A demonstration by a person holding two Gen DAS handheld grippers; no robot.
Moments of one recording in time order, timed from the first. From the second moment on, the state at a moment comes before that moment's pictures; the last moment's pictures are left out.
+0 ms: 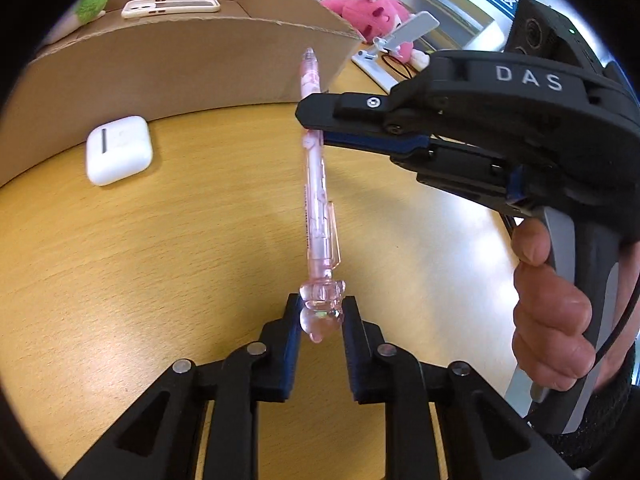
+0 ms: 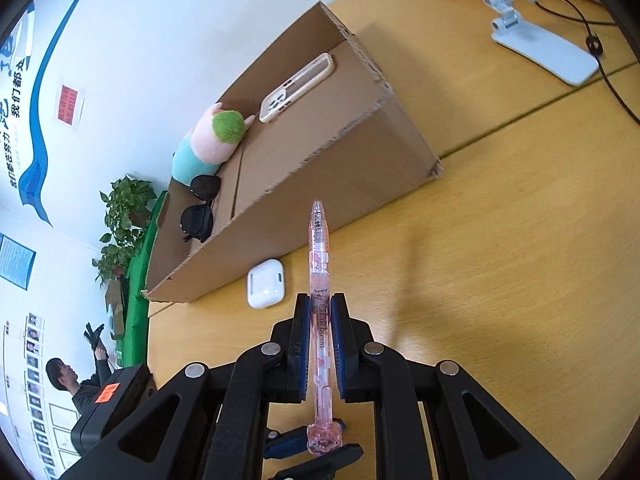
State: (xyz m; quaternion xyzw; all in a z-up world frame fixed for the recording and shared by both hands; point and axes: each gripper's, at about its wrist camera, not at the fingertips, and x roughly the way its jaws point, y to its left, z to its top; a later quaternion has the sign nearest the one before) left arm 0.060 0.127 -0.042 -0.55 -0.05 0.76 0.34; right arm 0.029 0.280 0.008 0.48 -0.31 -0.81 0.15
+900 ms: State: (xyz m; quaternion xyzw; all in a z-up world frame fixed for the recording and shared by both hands) left arm -0.040 0.038 0.104 -0.43 -0.06 0.86 0.26; right arm -0.077 0.174 0.180 0.39 -0.19 -0.87 0.25
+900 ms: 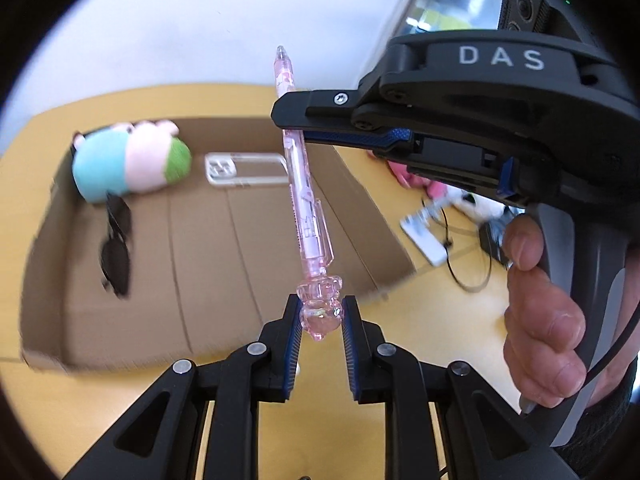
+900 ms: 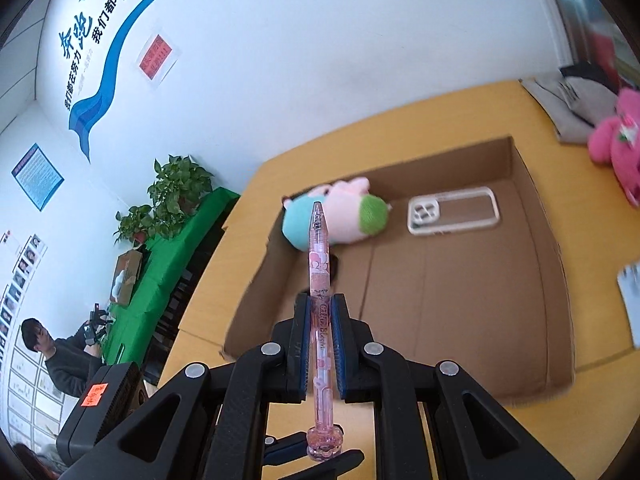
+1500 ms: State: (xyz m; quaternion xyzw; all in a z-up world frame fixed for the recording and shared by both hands) left arm -0.182 0.024 0.039 -0.56 -0.09 0.79 0.23; right arm -0.244 0.132 0.103 0.50 -0.19 -0.83 0.19
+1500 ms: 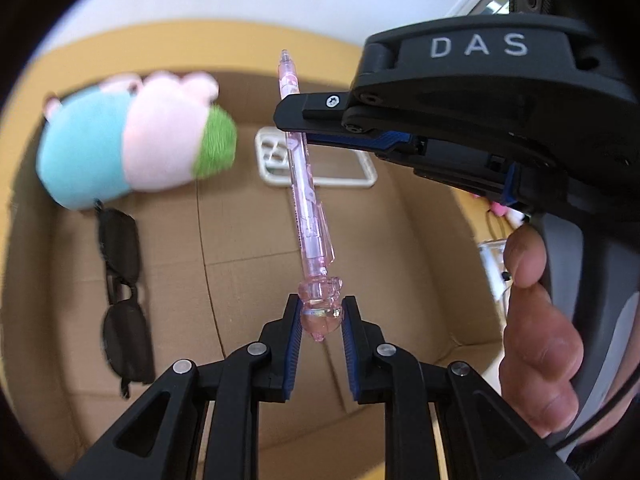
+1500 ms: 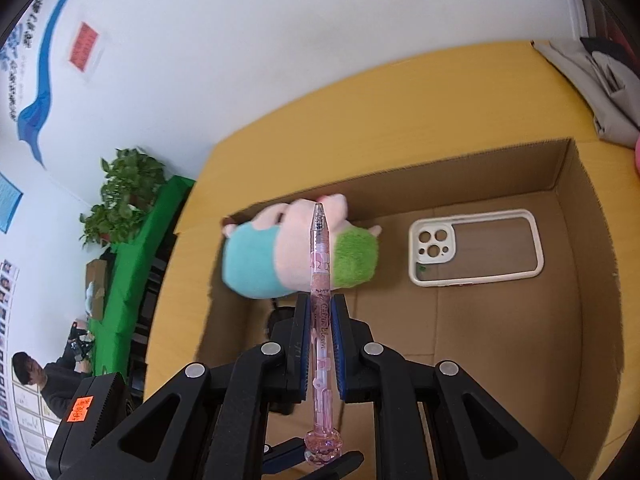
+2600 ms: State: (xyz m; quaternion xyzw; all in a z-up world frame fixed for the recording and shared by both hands) left arm -0.134 -0.011 0.053 -0.50 -0.07 0.85 0.14; right arm -0.212 0.174 0.084 0.47 -0.20 -0.83 0.21
